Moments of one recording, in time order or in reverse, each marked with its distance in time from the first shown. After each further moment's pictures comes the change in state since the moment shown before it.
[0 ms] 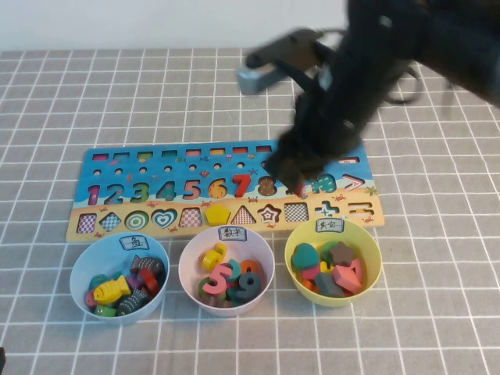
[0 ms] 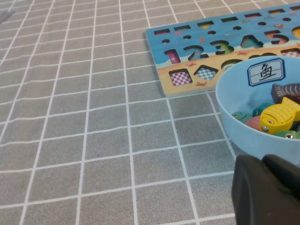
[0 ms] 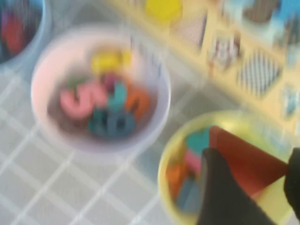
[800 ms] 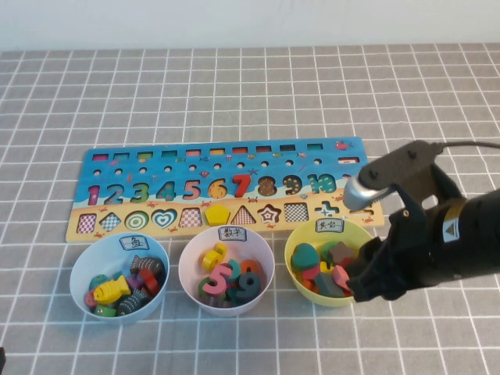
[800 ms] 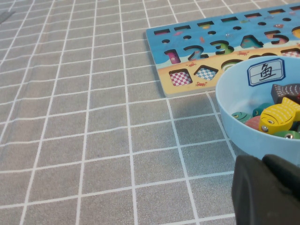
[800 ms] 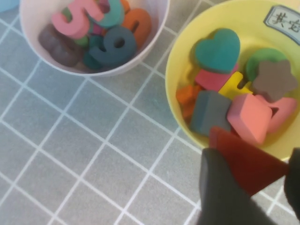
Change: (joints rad) right arm 0.000 -0.522 0.915 0.074 -0.598 0.035; left arm 0.000 0.000 0.000 0.000 0.000 0.000
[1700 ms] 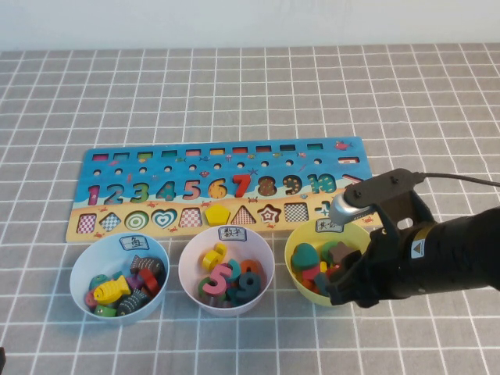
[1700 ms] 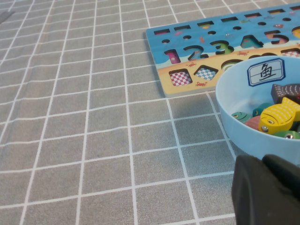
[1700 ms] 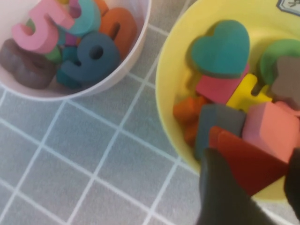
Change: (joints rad) right arm 0.000 0.129 0.089 0.090 -0.228 0.000; left arm 0.000 0.000 0.000 0.000 0.000 0.000
